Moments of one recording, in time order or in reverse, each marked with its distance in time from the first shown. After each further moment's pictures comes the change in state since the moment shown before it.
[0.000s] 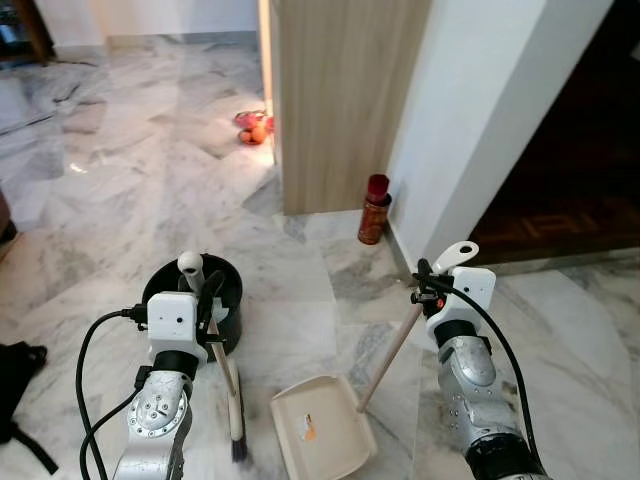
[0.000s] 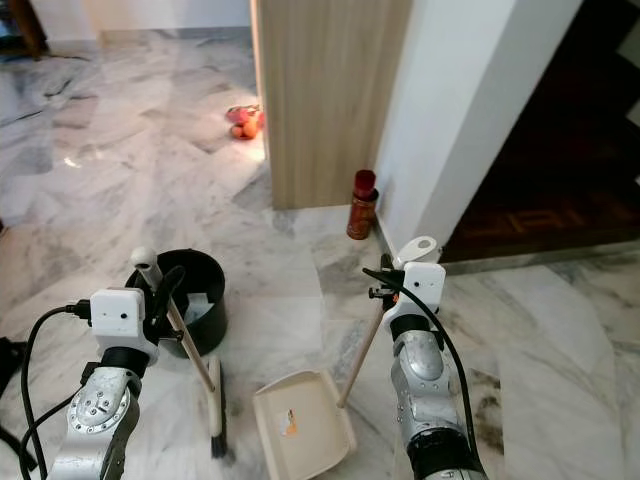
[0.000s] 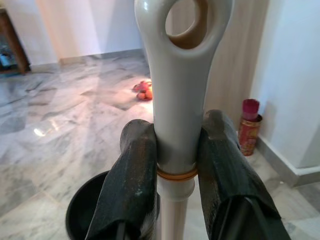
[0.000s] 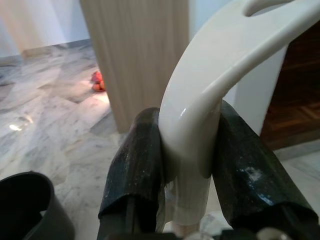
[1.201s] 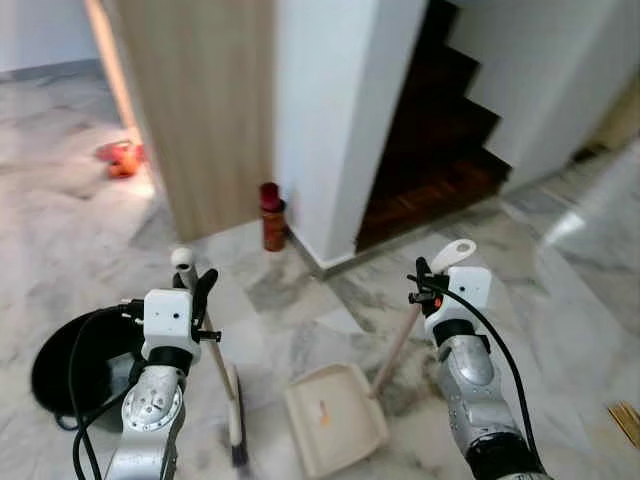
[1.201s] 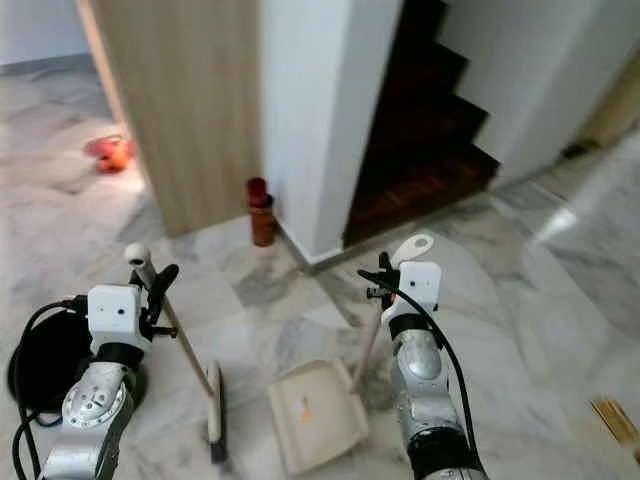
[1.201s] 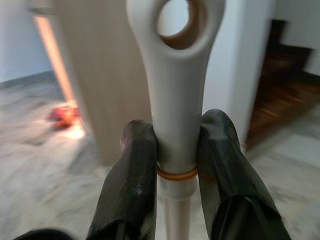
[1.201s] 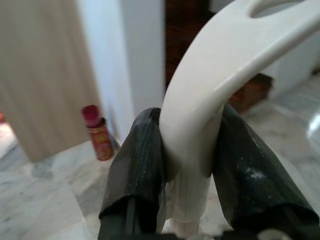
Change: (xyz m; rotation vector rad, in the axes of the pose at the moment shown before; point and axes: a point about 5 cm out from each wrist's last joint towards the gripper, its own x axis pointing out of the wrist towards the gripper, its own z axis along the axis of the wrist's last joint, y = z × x) left arm 0.006 0.008 -0.001 0.053 0.007 0.007; right arm 0.002 0.009 0.002 -0.023 -0.016 0.026
